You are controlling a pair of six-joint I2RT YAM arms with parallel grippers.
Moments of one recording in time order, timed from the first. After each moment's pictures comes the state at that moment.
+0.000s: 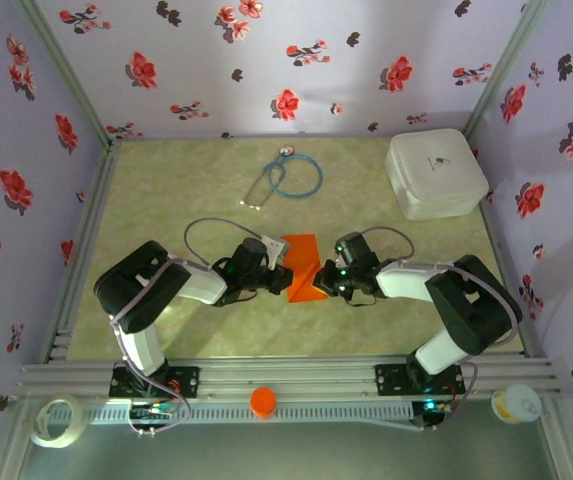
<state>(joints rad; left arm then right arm) -0.81 1.79 0.63 0.51 0.29 -0.46 0.59 1.55 0.56 0.02 -0.43 1.01</state>
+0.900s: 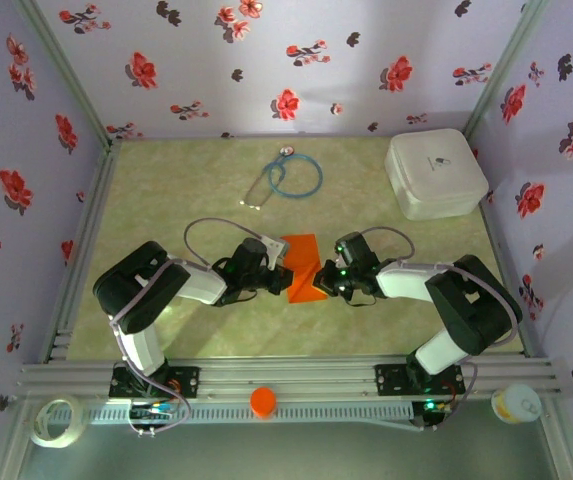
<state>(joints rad) -0.81 1.79 0.62 0.50 0.29 -0.46 0.59 1.55 0.56 0.02 -0.43 1.01</state>
